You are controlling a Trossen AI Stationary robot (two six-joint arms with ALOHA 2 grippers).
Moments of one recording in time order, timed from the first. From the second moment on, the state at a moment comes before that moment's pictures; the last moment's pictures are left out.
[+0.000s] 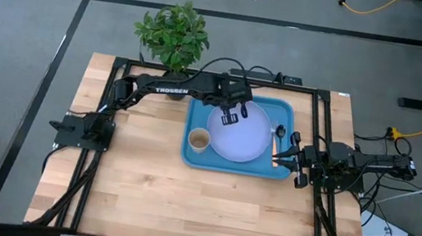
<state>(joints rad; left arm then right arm) 0.24 2.17 2.03 -0.89 -0.40 0.01 0.12 0.03 0.01 0.02 -0.02 0.02</state>
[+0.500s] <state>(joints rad) 0.23 2.17 2.03 -0.86 -0.42 0.01 0.12 0.03 0.01 0.02 -0.02 0.02</state>
